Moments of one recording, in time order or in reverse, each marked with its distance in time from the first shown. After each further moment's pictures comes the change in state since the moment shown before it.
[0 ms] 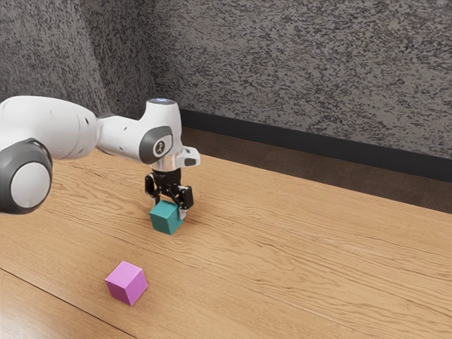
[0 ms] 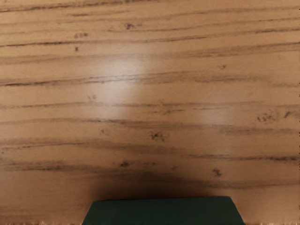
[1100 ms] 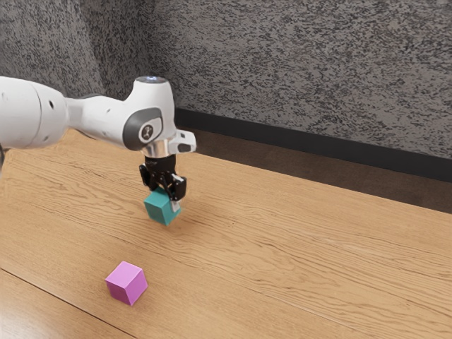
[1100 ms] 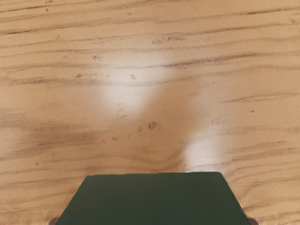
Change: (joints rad) arm -0.051 -0.310 -0.006 -0.253 -0.007 -0.007 0.012
